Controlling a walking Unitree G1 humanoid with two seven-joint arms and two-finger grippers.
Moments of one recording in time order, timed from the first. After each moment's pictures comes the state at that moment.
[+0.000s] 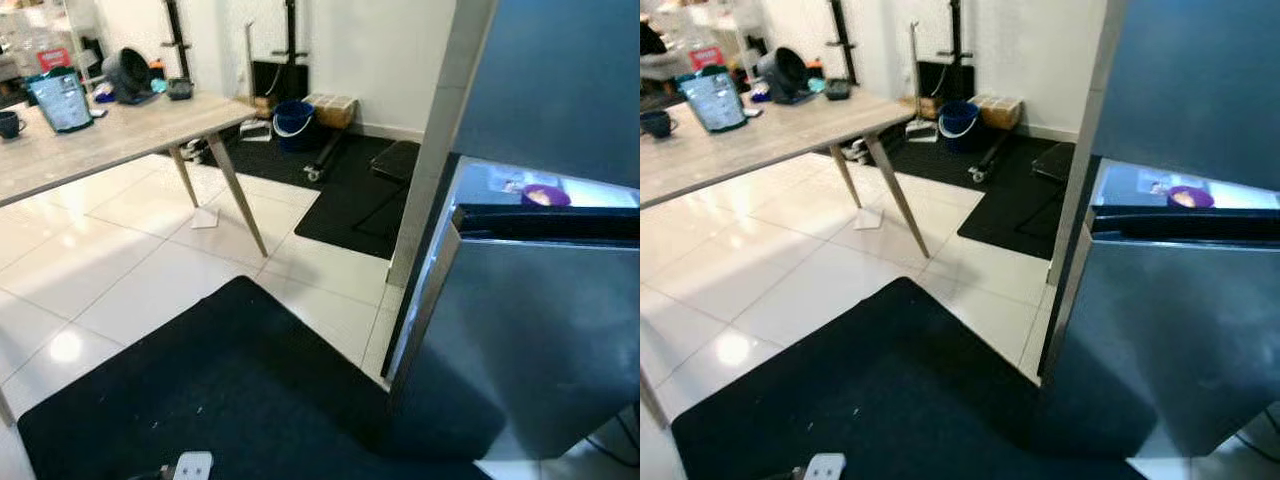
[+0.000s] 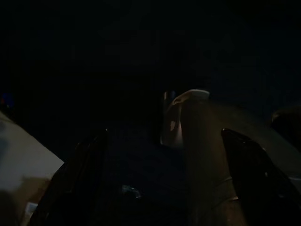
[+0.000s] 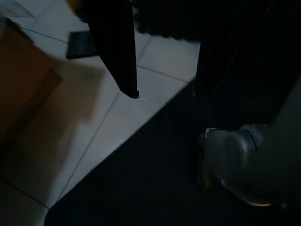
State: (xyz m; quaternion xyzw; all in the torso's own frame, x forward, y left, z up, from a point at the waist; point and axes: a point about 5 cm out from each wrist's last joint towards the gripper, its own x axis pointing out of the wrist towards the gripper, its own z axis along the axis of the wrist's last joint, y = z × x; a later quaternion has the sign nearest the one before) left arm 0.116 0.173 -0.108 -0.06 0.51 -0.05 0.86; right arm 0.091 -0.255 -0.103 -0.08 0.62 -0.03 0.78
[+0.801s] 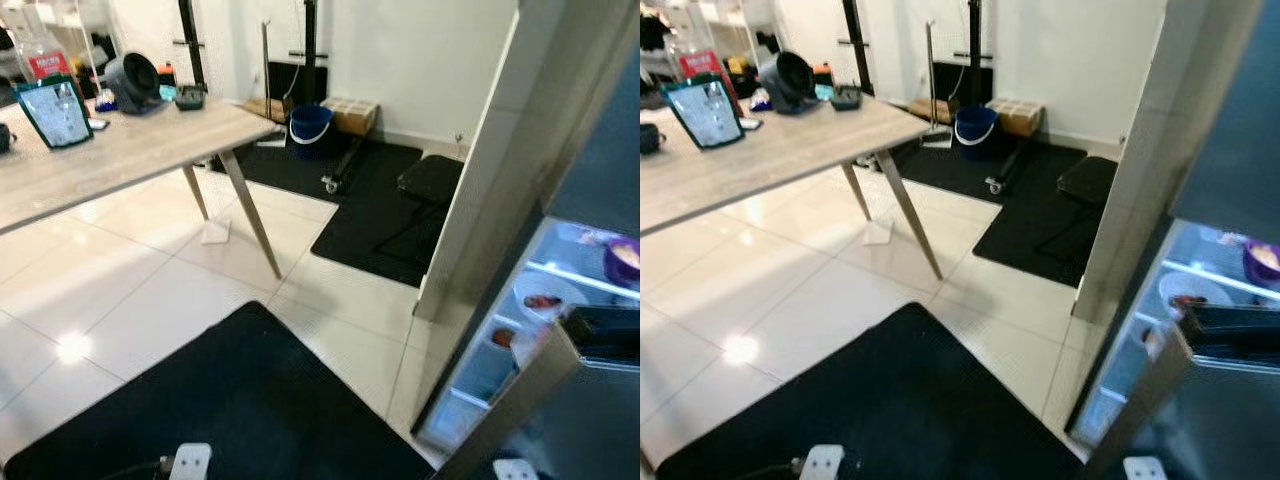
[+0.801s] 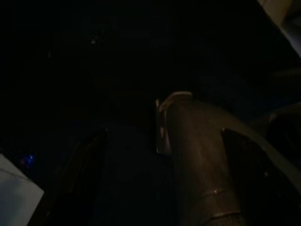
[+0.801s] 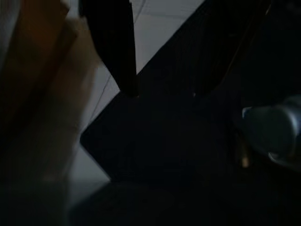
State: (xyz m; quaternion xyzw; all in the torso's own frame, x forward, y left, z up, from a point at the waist) left arm 0.122 0.179 -0.105 -0.05 0.50 -0.04 0.86; right arm 0.105 -0.276 -0.093 -0.07 0.59 -0.11 0.80
